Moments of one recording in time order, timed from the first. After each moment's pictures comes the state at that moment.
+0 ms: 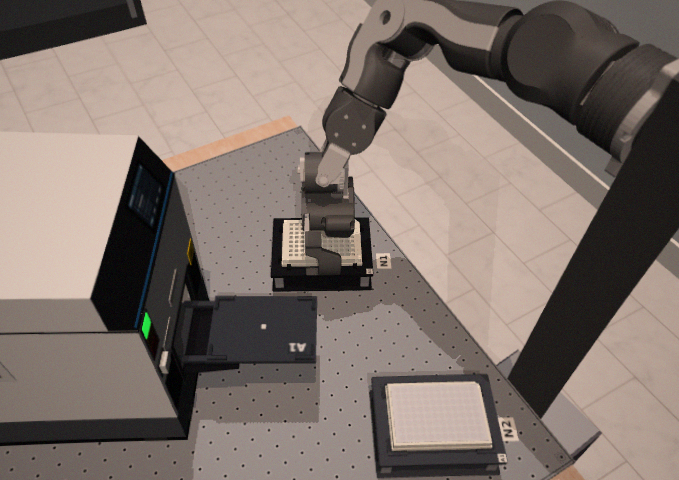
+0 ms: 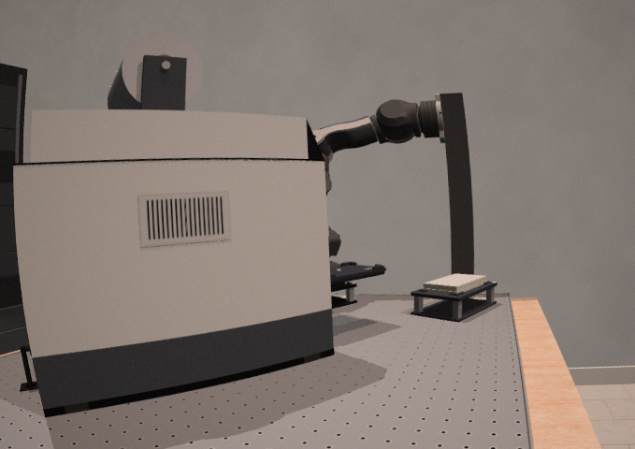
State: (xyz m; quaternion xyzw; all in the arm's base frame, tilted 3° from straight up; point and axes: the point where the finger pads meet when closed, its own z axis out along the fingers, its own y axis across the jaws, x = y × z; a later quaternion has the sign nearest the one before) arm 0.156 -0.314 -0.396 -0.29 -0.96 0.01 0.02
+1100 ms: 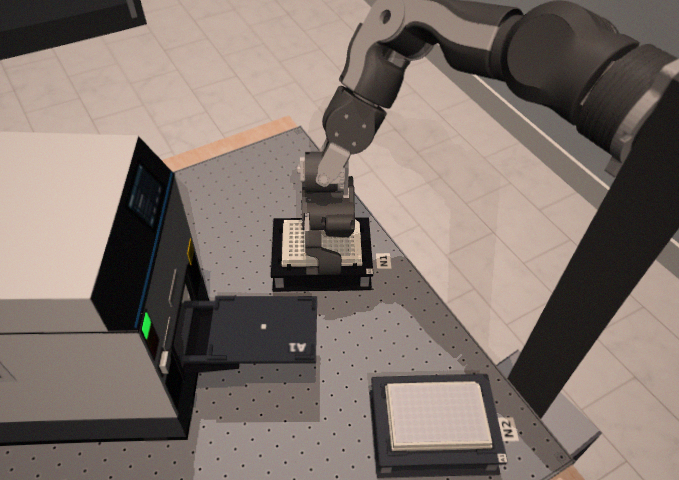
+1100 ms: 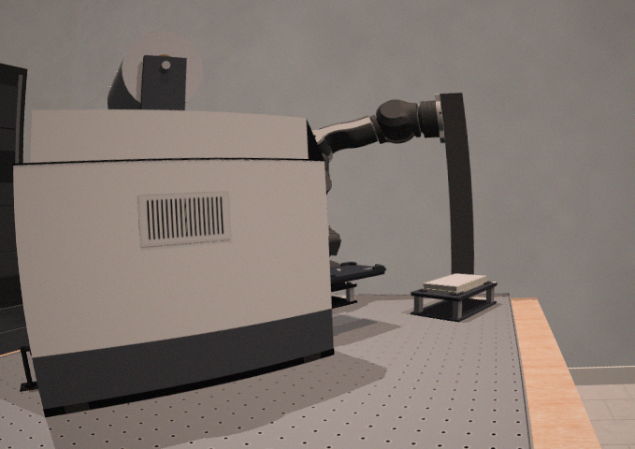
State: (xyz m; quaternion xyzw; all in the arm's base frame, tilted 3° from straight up) arm 0.156 -0.314 -0.395 -0.29 -0.96 0.01 0.02
